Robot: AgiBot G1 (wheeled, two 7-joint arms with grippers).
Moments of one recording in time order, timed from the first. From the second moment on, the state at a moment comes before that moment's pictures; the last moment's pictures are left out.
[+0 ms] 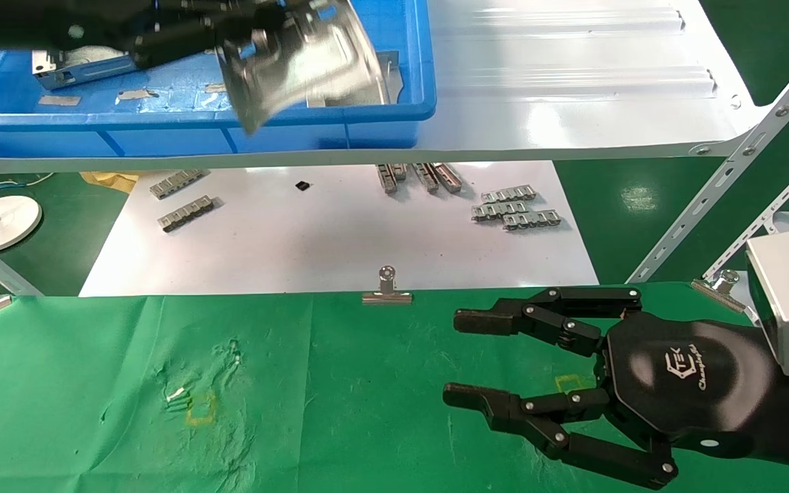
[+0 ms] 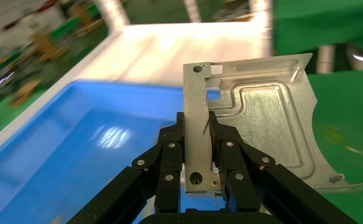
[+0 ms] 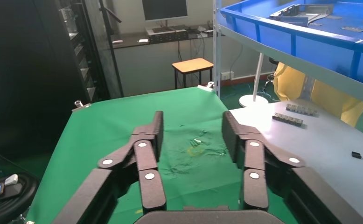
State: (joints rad) left arm -2.13 1.01 0.49 -0.18 1.35 1.53 0.20; right arm 1.10 -0.57 -0.38 1.25 -0.66 -1.45 0.13
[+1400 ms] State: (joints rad) left arm -1.76 0.74 1.11 -0.49 1.15 1.54 0.65; right arm 1.10 -0.57 -0.38 1.25 -0.66 -1.45 0.13
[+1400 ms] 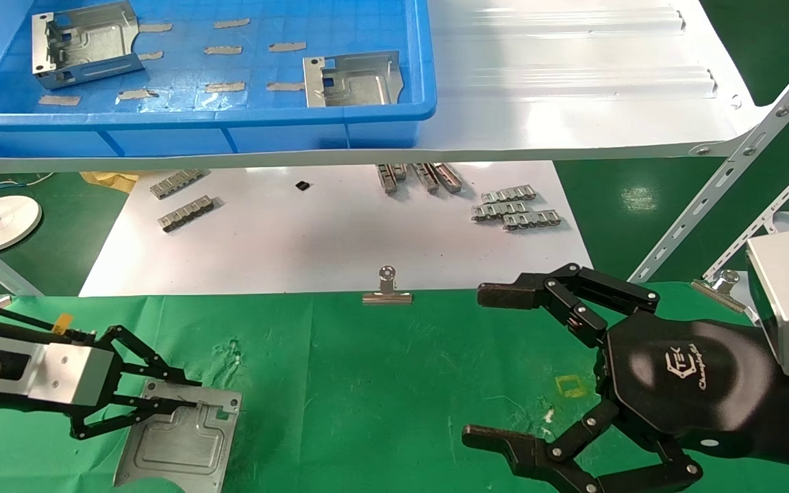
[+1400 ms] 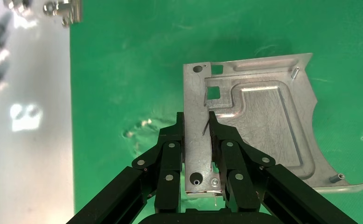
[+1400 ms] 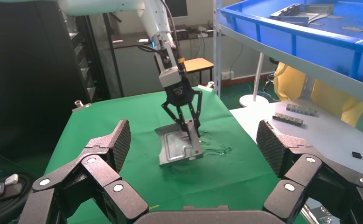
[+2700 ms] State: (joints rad) left arm -1.55 0.65 1.03 -0.52 0.65 1.60 0.37; right arm 1.10 -0.57 -0.38 1.25 -0.66 -1.45 0.13
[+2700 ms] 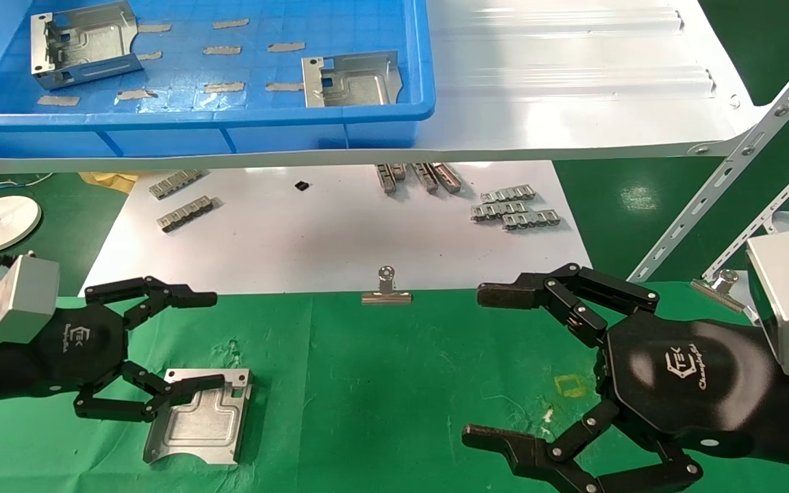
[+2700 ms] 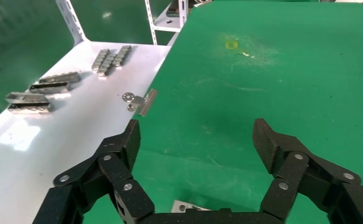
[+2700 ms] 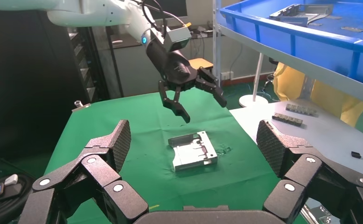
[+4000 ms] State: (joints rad) left arm -1.30 0.63 0.62 -0.93 0.70 1.54 0.07; right arm 1.10 -0.57 -0.38 1.25 -0.66 -1.45 0.13
